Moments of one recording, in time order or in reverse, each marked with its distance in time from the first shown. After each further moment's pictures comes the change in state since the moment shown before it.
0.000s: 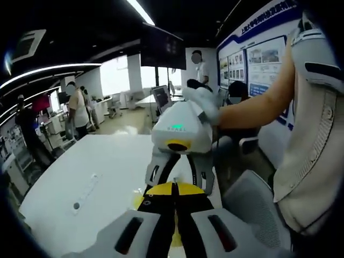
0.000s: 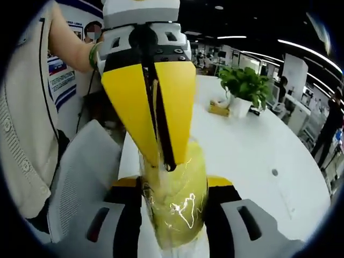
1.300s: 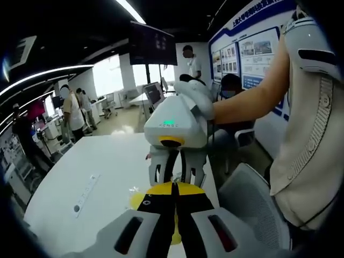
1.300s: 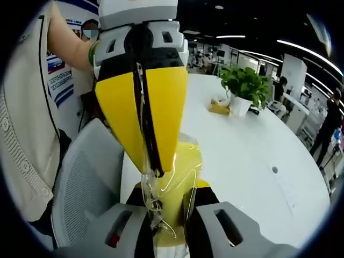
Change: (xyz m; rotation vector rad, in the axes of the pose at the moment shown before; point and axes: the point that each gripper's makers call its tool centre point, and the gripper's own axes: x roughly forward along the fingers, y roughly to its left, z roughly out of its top) left arm 0.000 -0.023 -0.004 0.058 0.031 -0.022; right arm -0.003 0.018 -0.004 0.008 0.021 -0.016
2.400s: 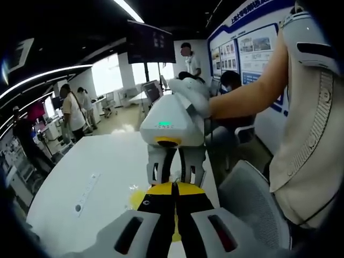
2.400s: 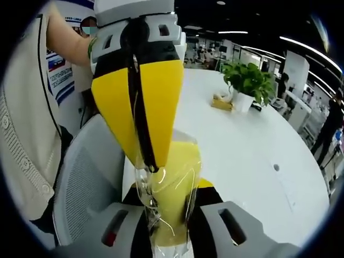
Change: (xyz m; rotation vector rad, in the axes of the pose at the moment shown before) left arm -0.002 -0.005 -0.002 0.015 0.021 0.006; right arm 0.001 0.003 -0.005 -0.005 0.041 0.022
